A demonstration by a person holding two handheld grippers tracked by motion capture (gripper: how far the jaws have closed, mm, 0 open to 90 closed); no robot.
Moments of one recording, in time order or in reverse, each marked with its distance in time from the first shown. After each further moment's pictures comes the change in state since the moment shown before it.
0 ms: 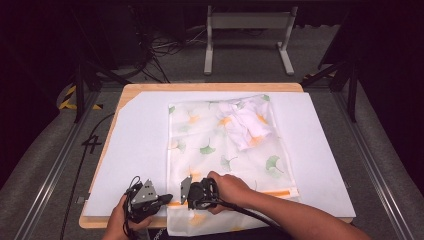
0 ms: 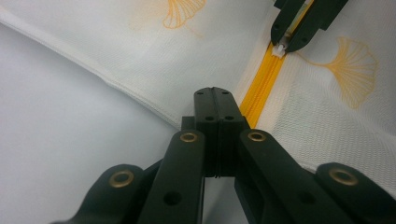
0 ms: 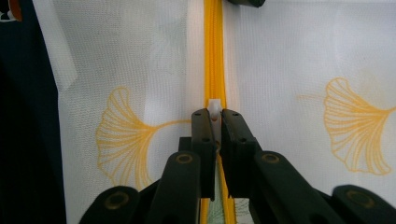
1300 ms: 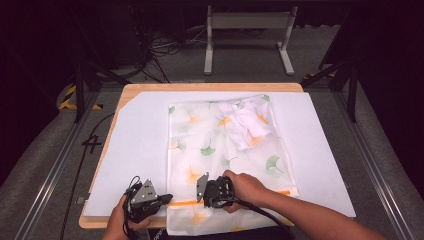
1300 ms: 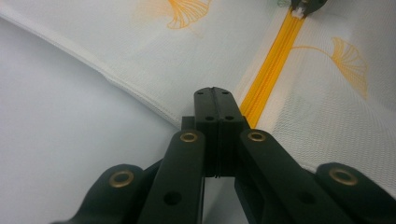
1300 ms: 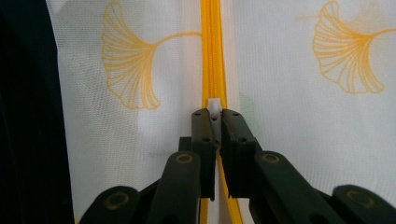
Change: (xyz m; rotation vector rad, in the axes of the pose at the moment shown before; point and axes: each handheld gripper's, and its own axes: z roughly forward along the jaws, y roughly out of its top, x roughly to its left) left arm 0.001 0.000 0.000 -0.003 -0.004 -0.006; right arm 0.001 -0.036 -0.015 0.042 0.004 0.043
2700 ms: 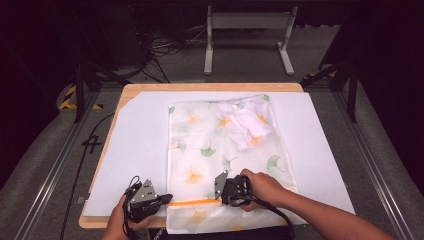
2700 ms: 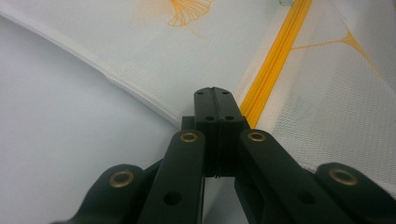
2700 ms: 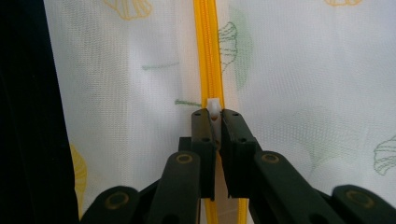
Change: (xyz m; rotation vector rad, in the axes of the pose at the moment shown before) left arm 0.001 -0.001 0.000 -0.005 -0.006 -0.008; right arm -0.001 -0.041 -0.015 0.028 -0.015 0.040
